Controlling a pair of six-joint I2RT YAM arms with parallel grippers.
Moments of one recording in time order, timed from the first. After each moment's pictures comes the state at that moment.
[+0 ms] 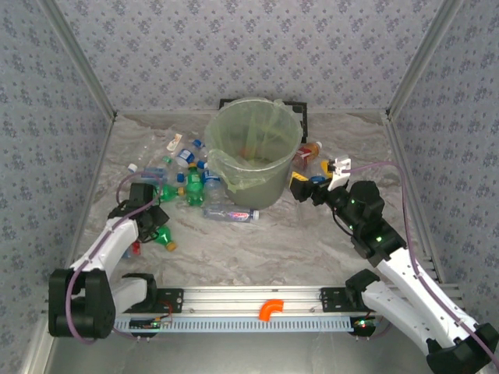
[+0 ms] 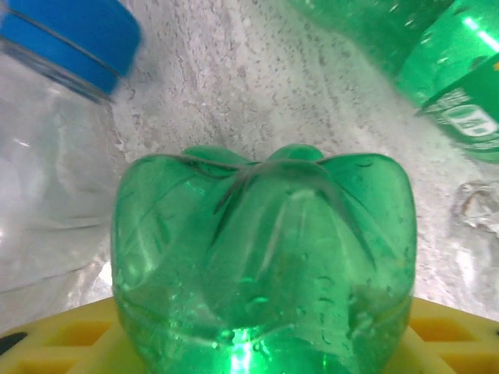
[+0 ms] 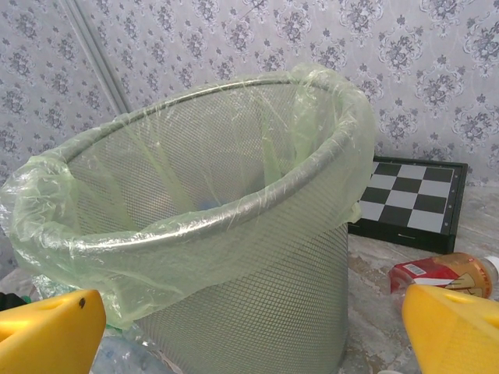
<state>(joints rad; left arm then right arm) -0.06 1.08 0.56 -0.63 -0.14 -0.79 0.51 0.69 0.64 -0.04 -0.03 0.22</state>
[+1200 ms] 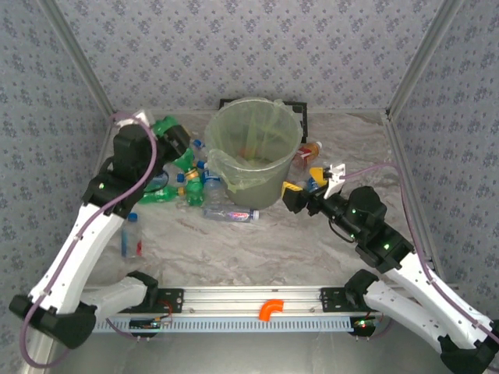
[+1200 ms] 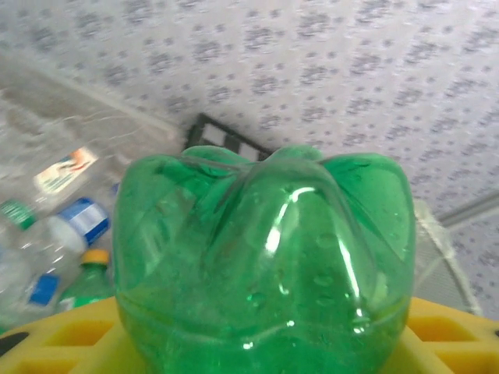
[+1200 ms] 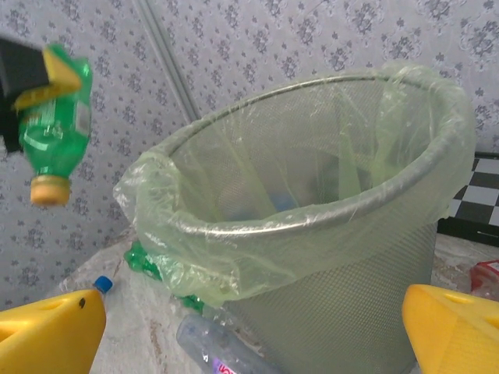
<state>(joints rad) -0.46 1.10 1.34 -0.59 -0.18 -0.72 0.71 0.64 0.72 -0.17 0.03 0.29</state>
